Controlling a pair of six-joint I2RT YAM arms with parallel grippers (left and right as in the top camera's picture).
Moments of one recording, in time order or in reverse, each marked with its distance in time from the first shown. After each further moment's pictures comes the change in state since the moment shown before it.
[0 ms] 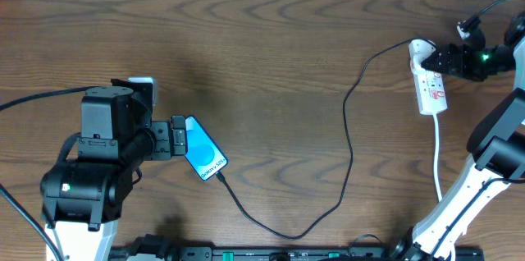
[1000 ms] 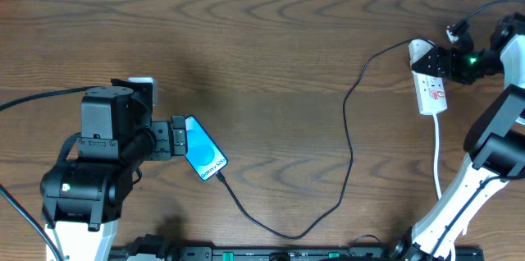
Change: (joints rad) left arm 0.000 0.000 0.000 0.000 0.000 0.000; right arm 0.027 -0.002 -0.109 0.119 -0.003 0.051
